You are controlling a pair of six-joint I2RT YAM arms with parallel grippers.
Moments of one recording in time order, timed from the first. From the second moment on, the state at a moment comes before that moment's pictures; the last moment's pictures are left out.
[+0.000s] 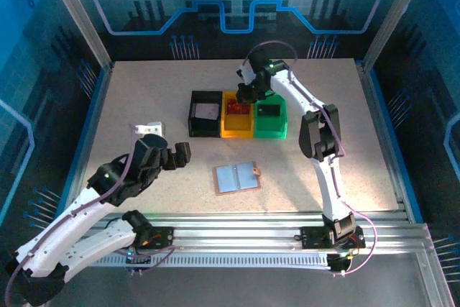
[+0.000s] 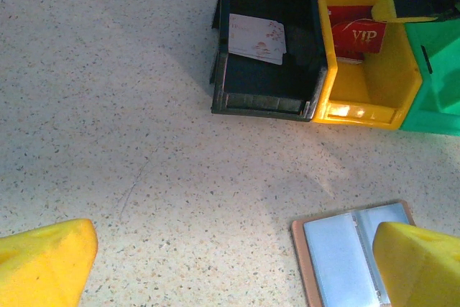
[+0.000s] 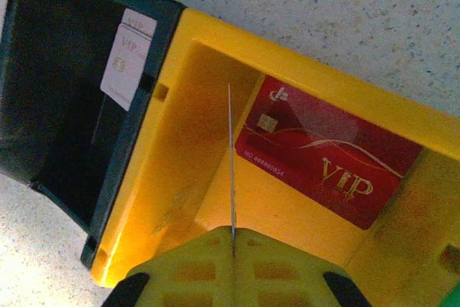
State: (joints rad) left arm -0.65 0.74 0.84 -0.85 -0.38 -0.63; right arm 0.41 2.36 2.21 -1.00 -0.40 0.17
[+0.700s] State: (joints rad) left arm -0.64 0.75 0.84 -0.85 -0.38 -0.63; right arm 0.38 2.44 2.28 -1.01 -0.42 0.21
